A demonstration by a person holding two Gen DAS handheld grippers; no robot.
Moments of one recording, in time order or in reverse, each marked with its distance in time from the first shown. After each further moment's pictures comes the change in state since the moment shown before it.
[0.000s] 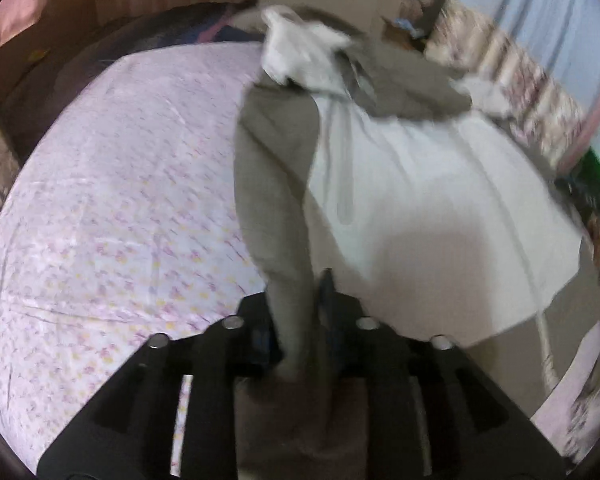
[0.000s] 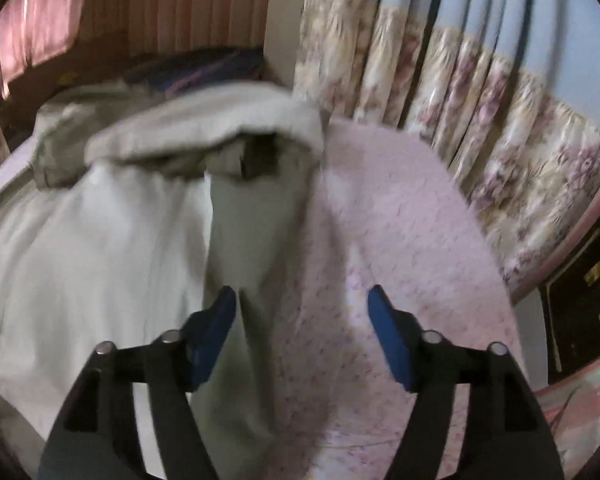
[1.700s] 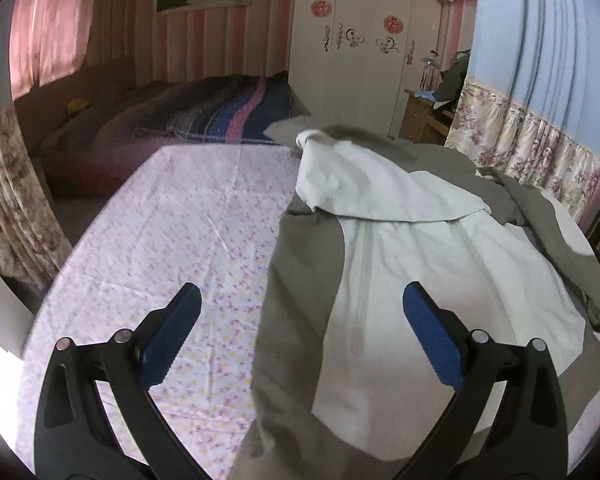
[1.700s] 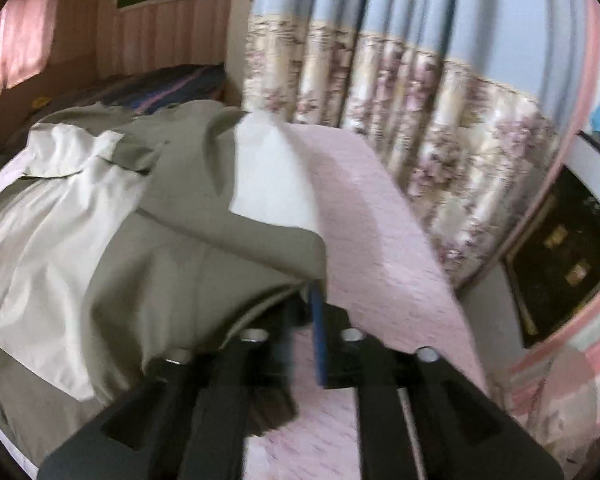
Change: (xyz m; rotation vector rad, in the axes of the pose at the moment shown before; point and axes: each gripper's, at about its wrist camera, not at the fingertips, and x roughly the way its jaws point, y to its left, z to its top) left arm -0.046 -0.012 0.050 0.020 -0.268 0.142; right arm -0.061 -0.040 -0.051 0.065 0.018 -0.178
